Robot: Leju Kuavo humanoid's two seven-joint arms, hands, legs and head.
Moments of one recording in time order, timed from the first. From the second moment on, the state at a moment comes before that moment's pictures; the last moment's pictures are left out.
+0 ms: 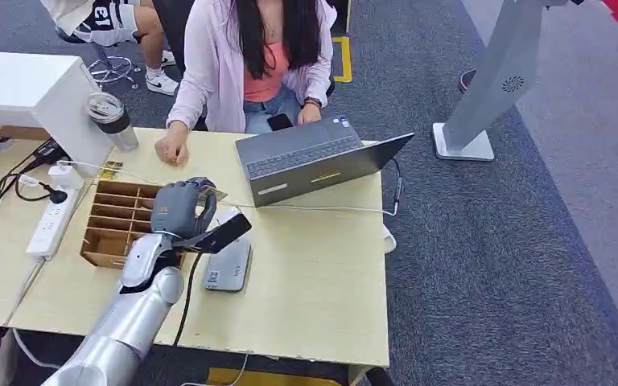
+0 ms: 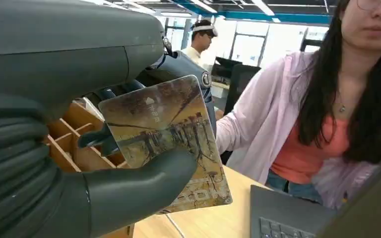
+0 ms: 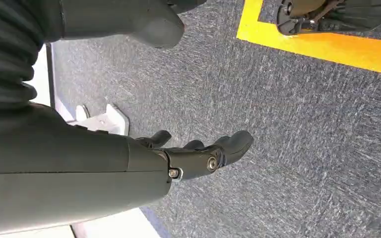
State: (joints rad) left arm -0.64 -0.17 -0.37 -0.70 -1.07 0.41 -0.15; right arm -0.20 0.20 -0.85 -0.19 1.14 -0.16 0.30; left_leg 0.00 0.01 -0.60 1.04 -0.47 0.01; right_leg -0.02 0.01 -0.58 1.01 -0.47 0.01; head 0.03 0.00
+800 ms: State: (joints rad) left arm -0.59 -0.18 -0.56 -0.73 -1.11 0.23 -0.02; right arm -0.20 0.20 -0.89 -0.19 1.14 -0.16 0.29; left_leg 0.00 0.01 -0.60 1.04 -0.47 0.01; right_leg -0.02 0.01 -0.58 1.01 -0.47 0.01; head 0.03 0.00
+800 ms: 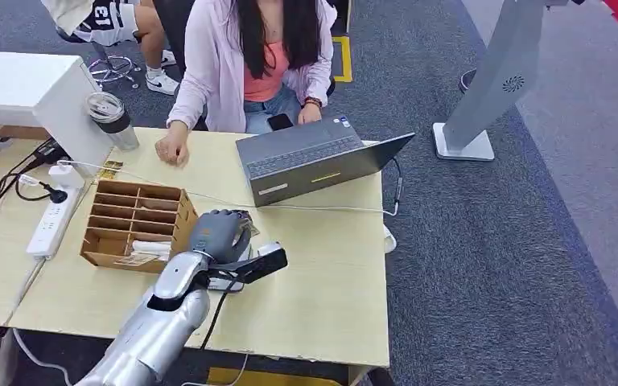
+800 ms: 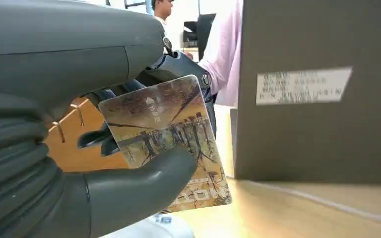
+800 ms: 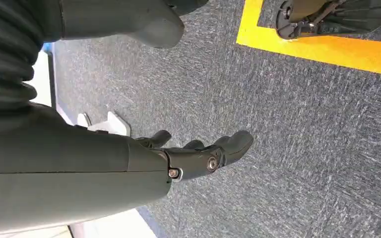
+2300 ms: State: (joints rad) left arm -0.51 -0.10 -0.63 -0.81 -1.16 0.17 0.09; right arm -0.16 0.16 -0.95 -0.19 1.14 -0.16 0.27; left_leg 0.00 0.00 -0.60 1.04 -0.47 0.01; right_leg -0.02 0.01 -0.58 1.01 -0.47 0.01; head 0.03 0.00
